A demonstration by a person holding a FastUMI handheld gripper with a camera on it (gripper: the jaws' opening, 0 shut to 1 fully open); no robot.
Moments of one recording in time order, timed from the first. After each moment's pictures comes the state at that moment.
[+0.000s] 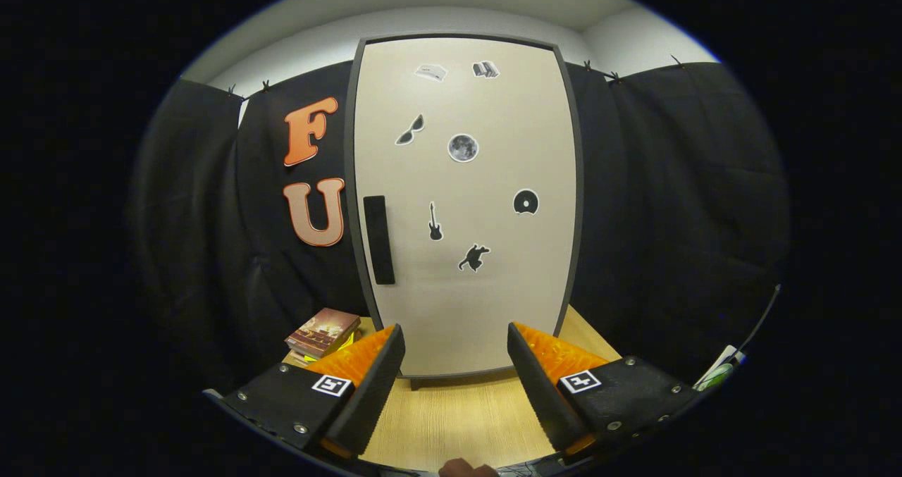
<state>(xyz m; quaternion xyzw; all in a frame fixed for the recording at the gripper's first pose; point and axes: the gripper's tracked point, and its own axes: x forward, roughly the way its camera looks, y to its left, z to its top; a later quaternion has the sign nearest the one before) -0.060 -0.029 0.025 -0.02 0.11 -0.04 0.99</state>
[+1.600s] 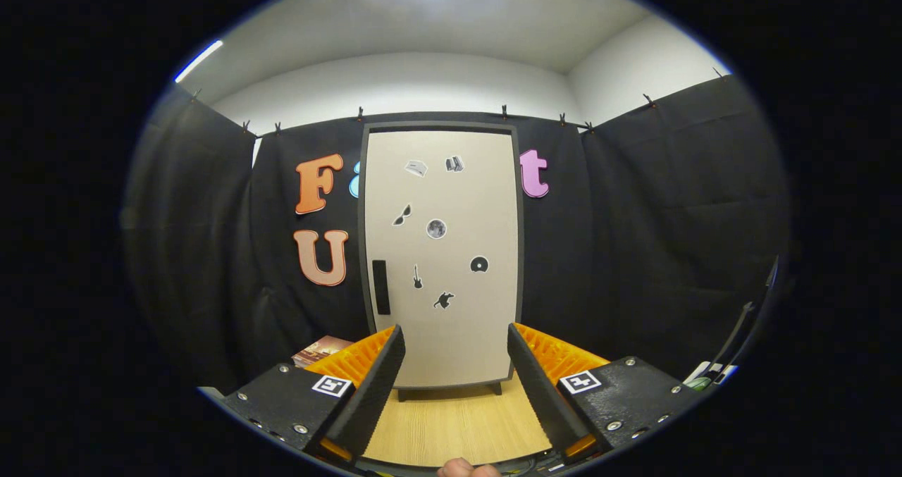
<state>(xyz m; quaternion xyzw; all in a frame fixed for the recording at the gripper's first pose) -0.062 -0.063 0.021 -0.03 0.01 -0.05 1.00</state>
